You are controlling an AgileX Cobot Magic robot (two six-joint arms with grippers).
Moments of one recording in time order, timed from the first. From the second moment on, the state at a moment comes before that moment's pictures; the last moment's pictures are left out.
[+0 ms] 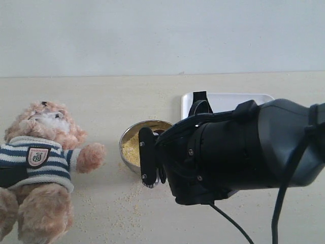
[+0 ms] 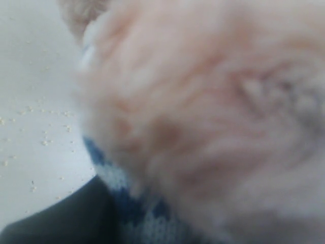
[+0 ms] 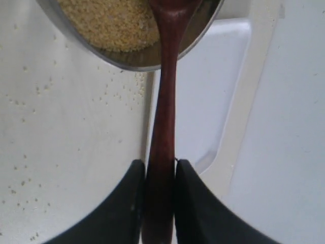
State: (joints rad) left arm 0.58 1.43 -0.24 -1.47 1.10 1.43; right arm 1.07 1.79 -0.99 -1.11 0.92 0.25
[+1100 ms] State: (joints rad) left arm 0.58 1.43 -0.24 -1.47 1.10 1.43; right arm 1.08 1.79 -1.09 -0.91 0.95 0.27
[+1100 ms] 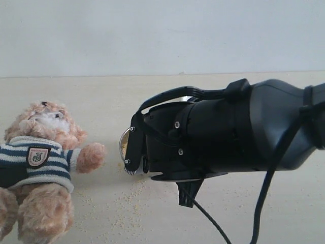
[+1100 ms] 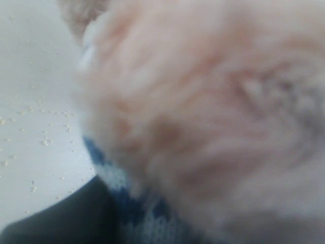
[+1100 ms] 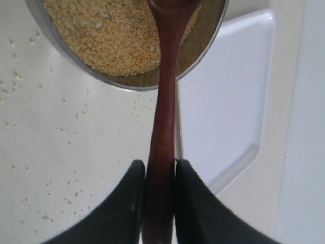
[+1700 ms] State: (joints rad) left arm 0.58 1.43 -0.24 -1.47 1.10 1.43; right arm 1.09 1.83 -1.10 -0.78 0.88 0.26
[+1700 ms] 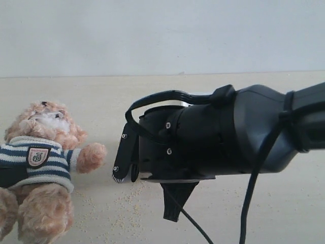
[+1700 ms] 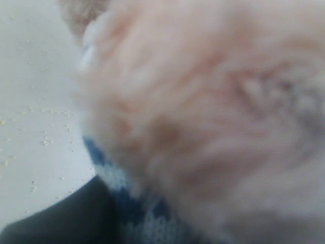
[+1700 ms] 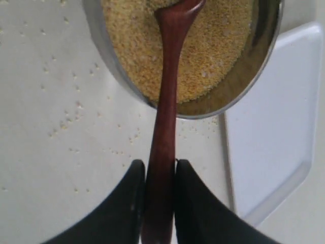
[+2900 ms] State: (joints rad) left arm 0.58 1.43 -0.24 -1.47 1.10 1.43; right arm 0.99 1.78 -1.14 -0.50 0.85 0.22
